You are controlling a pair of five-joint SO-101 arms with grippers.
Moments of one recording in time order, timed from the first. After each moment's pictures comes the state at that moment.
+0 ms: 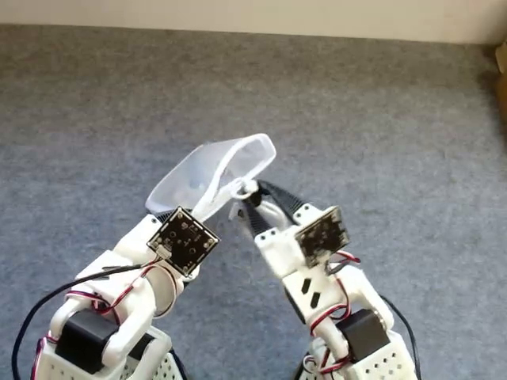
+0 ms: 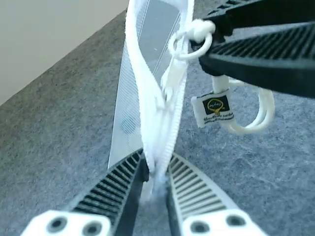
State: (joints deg) left arm 17.4 -86.8 57.8 73.6 -15.4; right arm -27.5 -92.0 77.1 30.5 8.0
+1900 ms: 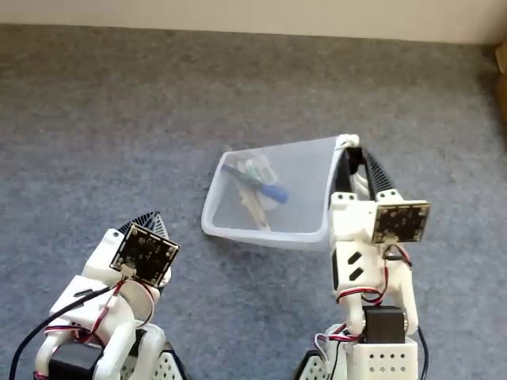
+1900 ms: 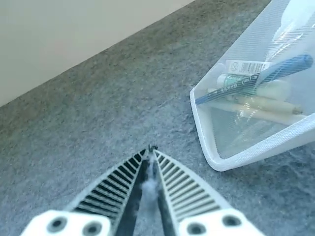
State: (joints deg) left arm 7.2 -103.0 63.6 77.1 -15.3; right arm -3.4 -92.4 79.7 20.7 5.8
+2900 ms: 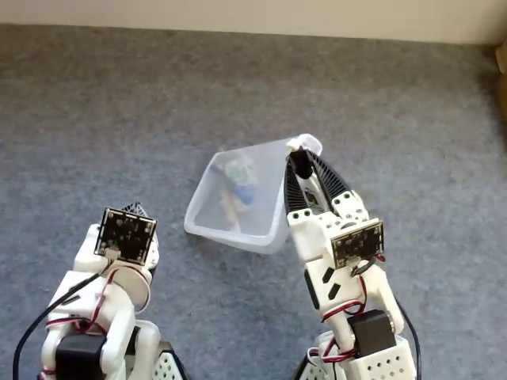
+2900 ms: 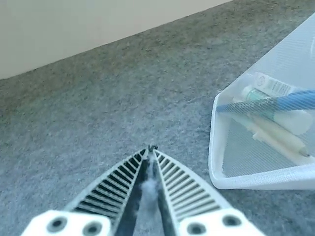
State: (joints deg) left arm -1.7 -103.0 68.4 70.8 -10.5; right arm -22.9 -92.9 83.4 18.6 12.1
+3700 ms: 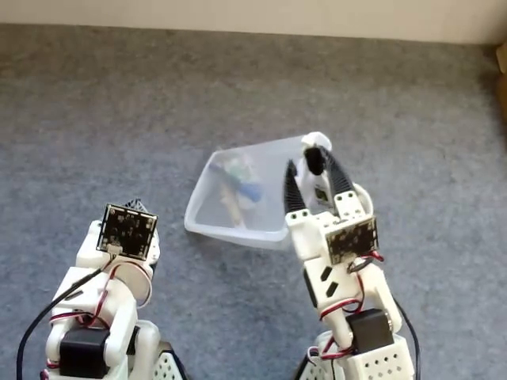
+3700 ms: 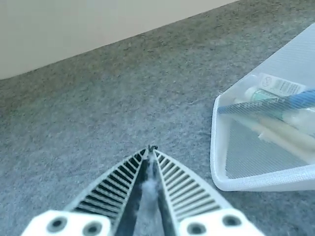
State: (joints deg) left arm -2.2 -102.9 71.2 67.6 -10.5; right arm -20.6 -92.9 84.6 19.5 12.4
